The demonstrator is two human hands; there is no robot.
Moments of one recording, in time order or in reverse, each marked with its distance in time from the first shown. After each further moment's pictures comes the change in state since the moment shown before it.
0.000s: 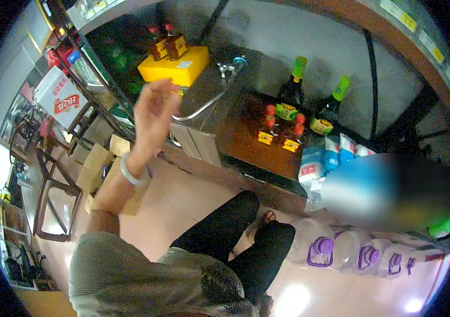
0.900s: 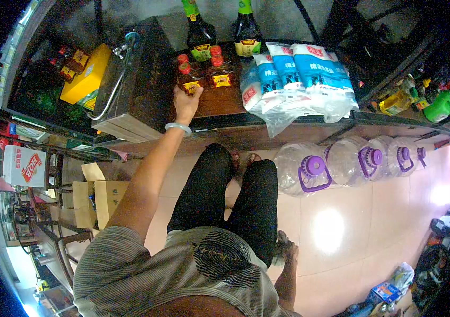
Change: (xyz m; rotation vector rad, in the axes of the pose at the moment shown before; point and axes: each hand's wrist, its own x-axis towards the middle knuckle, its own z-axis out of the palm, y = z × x) left_hand -0.112 -0.158 0.223 0.269 -0.284 -0.324; right_hand -0.062 -0.025 -0.044 0.349 0.034 0.256
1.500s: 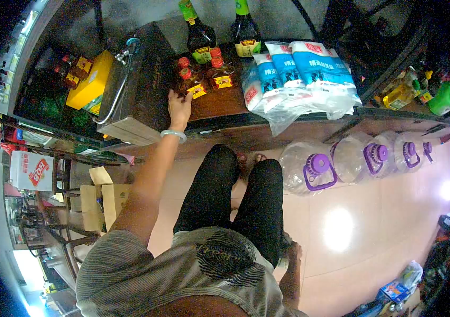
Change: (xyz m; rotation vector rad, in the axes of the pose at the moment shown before) left_hand 0.003 -0.037 -0.009 0.090 0.053 0.011; right_hand 0.020 0.021 0.036 -0.026 0.042 -0.056
